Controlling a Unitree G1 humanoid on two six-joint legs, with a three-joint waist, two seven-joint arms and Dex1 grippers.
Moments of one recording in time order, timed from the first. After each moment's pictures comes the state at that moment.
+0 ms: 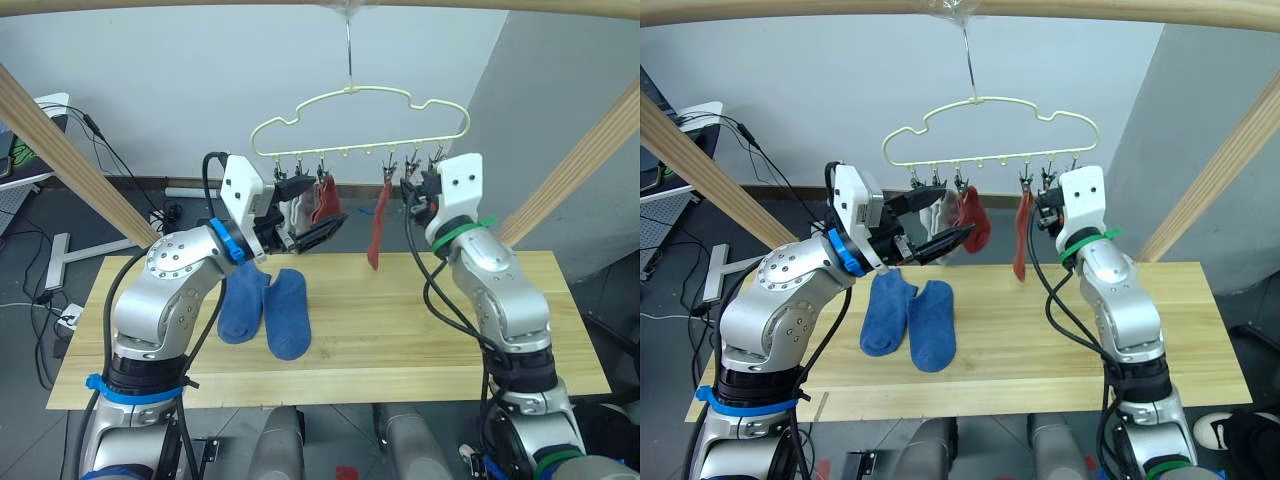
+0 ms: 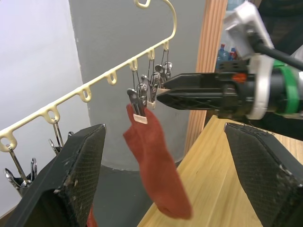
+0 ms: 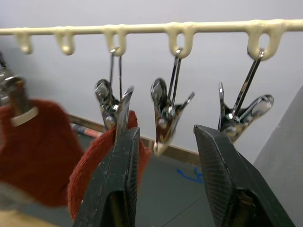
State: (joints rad) left arm -0.52 0.49 0.05 -0.32 -0.51 0.52 -0.72; right arm -0.60 -0.20 0.04 -0.23 0.12 0.61 0.09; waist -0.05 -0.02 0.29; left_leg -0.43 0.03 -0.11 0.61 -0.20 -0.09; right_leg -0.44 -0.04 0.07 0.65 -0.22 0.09
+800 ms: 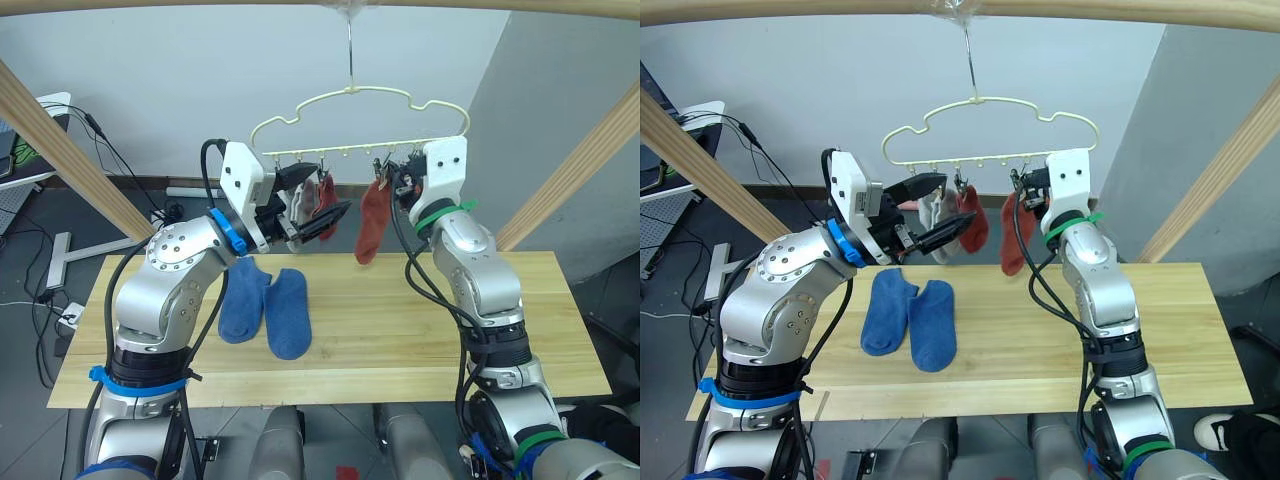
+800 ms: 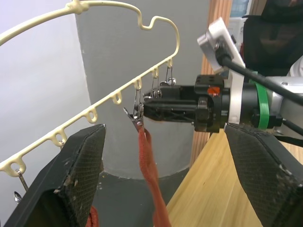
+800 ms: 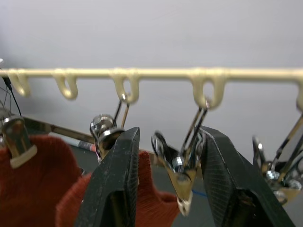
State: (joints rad) left arm -0.56 0.48 0.05 -0.32 -0.51 0.52 -0.69; right arm -0.70 -0.11 0.02 -0.08 0.09 0.51 0.09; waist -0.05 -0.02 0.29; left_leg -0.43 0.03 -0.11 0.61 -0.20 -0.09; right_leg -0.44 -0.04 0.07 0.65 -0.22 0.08
